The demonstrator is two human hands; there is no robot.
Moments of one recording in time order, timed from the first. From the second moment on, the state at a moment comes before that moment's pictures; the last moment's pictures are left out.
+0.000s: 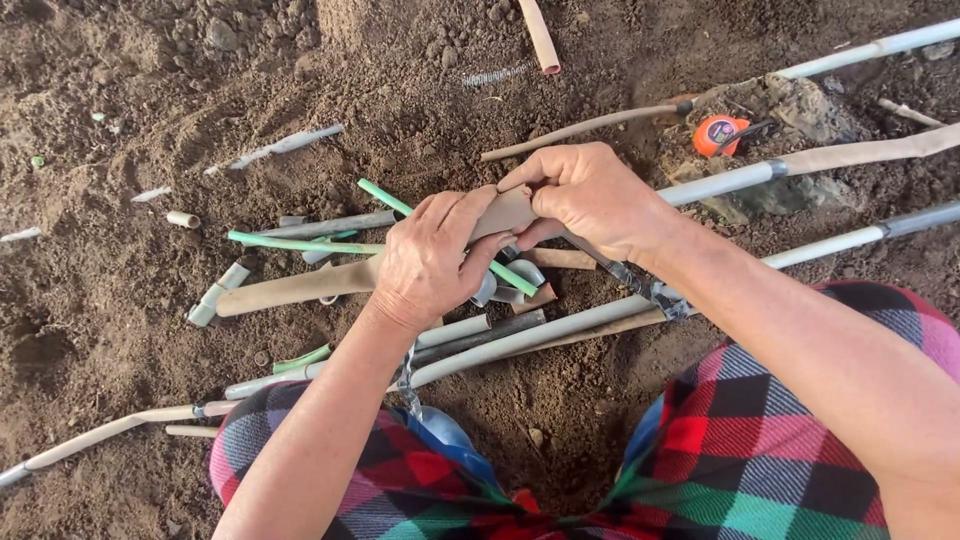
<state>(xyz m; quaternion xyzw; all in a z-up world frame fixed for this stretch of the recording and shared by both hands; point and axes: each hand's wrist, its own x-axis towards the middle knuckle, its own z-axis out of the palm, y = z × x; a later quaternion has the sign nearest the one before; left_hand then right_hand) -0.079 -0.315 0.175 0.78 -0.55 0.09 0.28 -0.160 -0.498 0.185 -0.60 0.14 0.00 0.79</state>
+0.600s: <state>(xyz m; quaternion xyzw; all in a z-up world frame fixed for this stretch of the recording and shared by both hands) -0.071 -0.319 0.176 0.70 -0.49 -0.07 0.51 -0.166 -0.481 0.184 -0.66 0.08 -0.12 0.73</state>
